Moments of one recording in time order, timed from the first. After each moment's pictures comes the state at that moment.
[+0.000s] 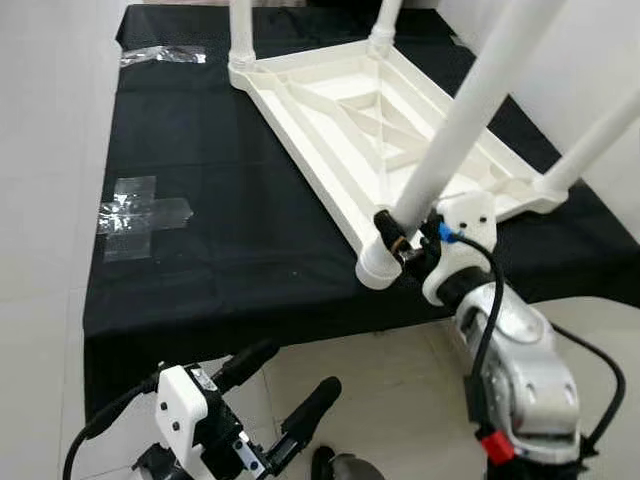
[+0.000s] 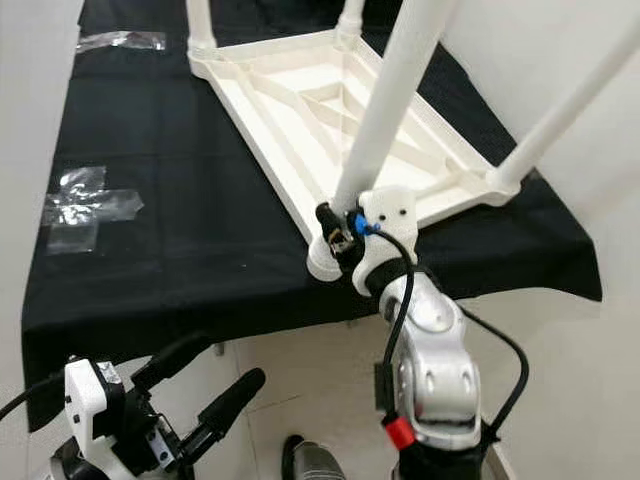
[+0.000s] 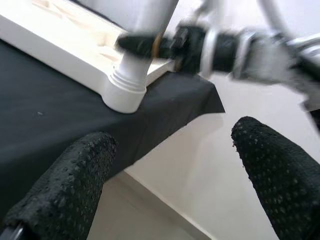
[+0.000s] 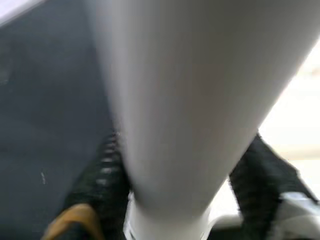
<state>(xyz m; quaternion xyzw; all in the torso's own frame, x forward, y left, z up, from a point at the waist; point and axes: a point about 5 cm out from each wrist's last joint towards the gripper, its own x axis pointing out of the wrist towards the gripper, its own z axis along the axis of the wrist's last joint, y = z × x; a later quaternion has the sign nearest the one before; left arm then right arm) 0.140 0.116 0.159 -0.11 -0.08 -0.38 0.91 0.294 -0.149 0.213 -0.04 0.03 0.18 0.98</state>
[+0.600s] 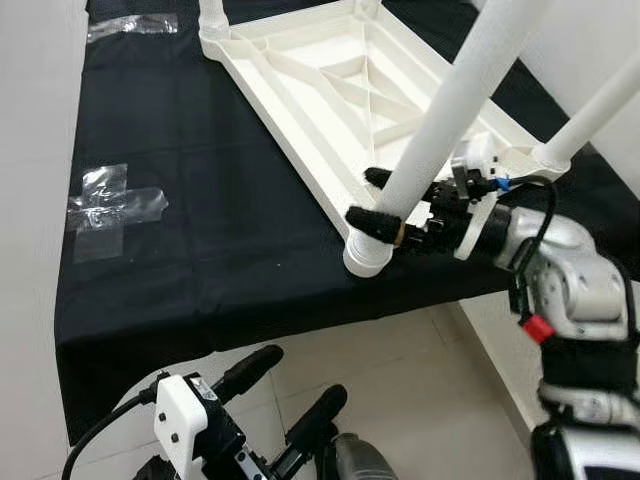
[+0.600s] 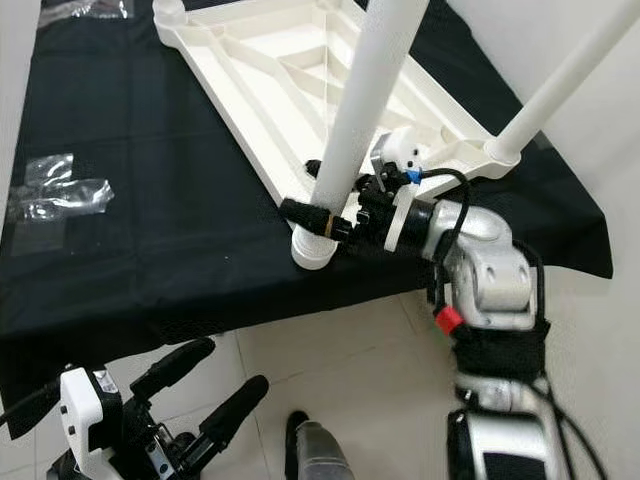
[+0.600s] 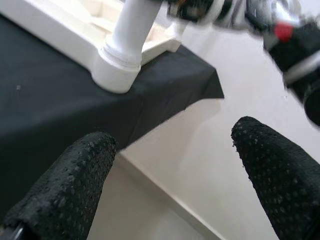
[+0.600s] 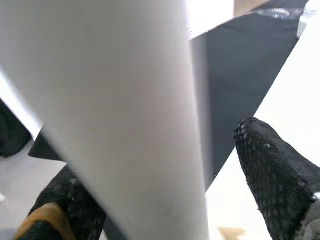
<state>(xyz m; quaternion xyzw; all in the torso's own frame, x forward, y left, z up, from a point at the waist) 0.127 0.115 0.162 -0.12 -0.06 -0.38 0.91 0.331 -0.178 0.292 -0.09 -0.05 0.56 0.82</state>
